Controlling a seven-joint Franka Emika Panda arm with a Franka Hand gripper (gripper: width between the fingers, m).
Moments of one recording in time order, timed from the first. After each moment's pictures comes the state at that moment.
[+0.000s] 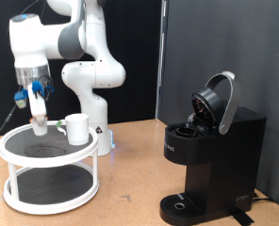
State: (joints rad) arm -0.17 -0.45 -0.51 -2.57 -0.14 2.17 1.86
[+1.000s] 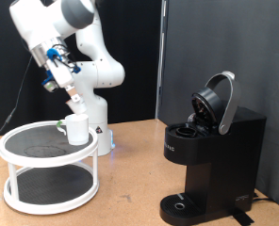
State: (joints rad) arm -0.02 -0.48 -0.49 -2.49 0.34 2.14 1.91
